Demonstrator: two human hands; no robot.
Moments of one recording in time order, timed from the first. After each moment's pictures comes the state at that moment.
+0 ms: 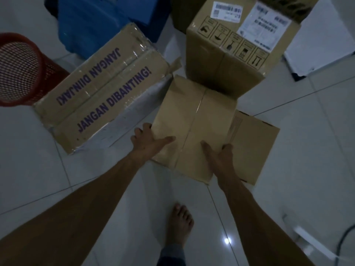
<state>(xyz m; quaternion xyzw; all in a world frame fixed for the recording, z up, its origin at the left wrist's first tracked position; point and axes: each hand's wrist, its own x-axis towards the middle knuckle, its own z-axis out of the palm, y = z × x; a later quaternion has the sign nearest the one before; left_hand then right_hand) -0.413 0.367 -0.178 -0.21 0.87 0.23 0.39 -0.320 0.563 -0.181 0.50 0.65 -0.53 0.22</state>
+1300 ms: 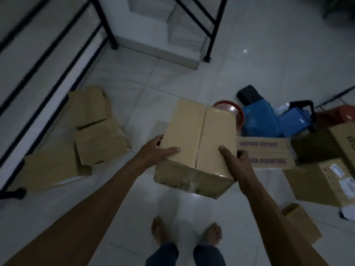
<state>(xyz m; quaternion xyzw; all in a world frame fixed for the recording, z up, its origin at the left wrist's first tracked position) -0.182 -0.245 0.301 -0.33 0.70 0.61 0.18 -0.286 0.017 0.286 0.14 0.79 -0.50 0.33</state>
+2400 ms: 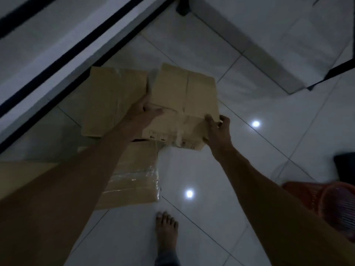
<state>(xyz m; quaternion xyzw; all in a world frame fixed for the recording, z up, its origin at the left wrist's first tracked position) -0.300 -0.783 -0.072 -0.46 0.60 0.66 0.00 -0.453 -0.597 -0.078 0.06 0.80 -0.47 0.37</state>
